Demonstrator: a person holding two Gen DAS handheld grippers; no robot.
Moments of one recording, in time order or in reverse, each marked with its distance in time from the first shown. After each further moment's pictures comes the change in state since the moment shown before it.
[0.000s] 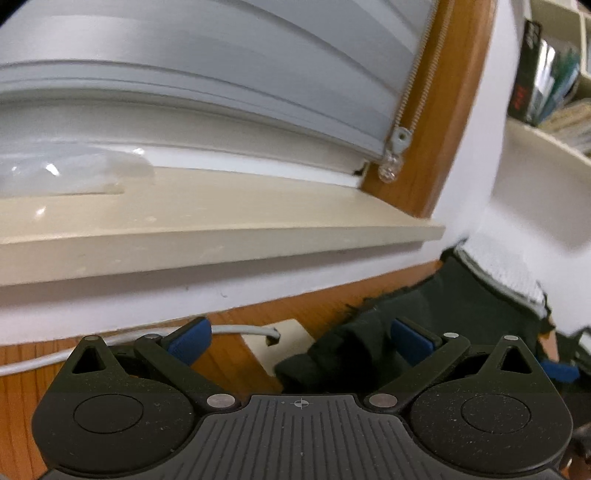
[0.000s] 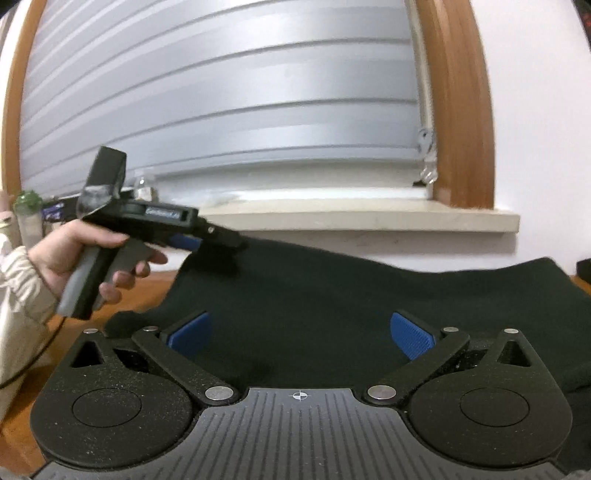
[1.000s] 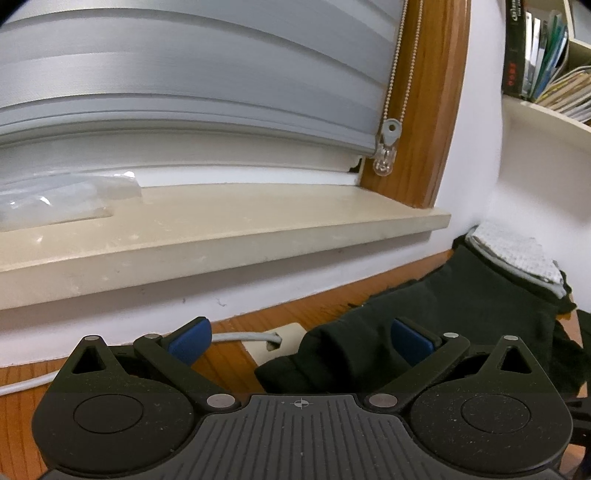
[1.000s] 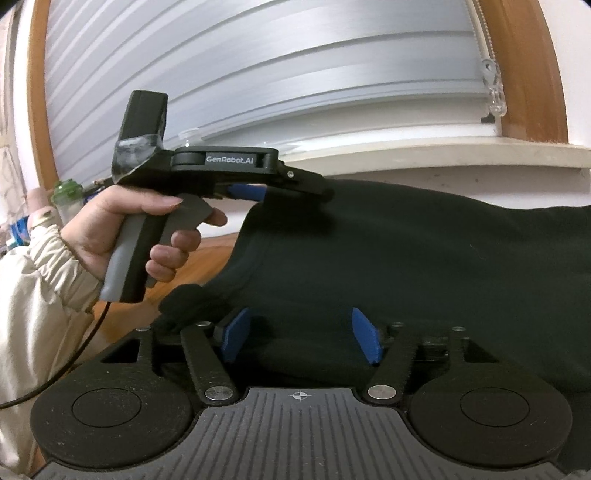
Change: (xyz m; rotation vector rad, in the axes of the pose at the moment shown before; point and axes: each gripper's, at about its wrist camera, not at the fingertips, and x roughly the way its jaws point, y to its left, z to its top) left arm 0.006 -0.035 -0.006 0.124 -0.005 0.083; right arm 0.060 0.023 -0.005 0.078 0.114 0.153
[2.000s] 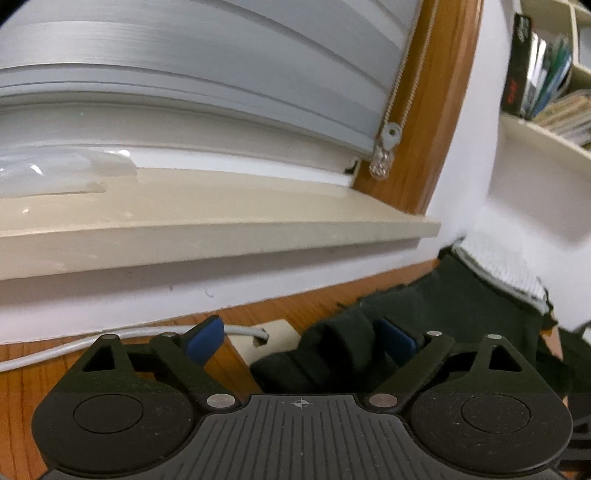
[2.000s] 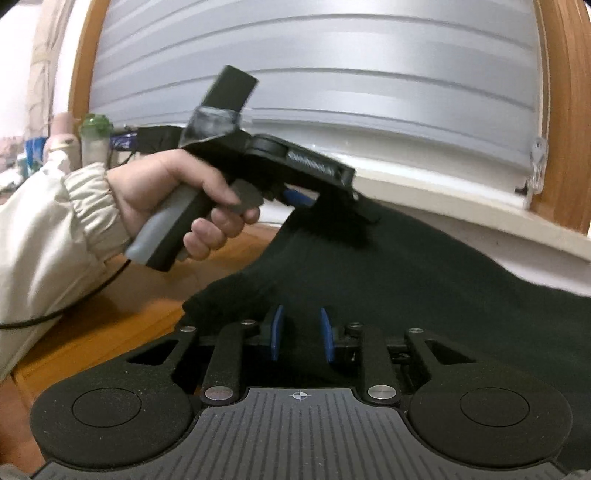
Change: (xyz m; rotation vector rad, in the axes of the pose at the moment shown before) left arm 0.003 0.015 -0.004 -0.085 -0.016 -0.079; right arm -0.003 0.040 0.007 -0.267 0.000 -0.002
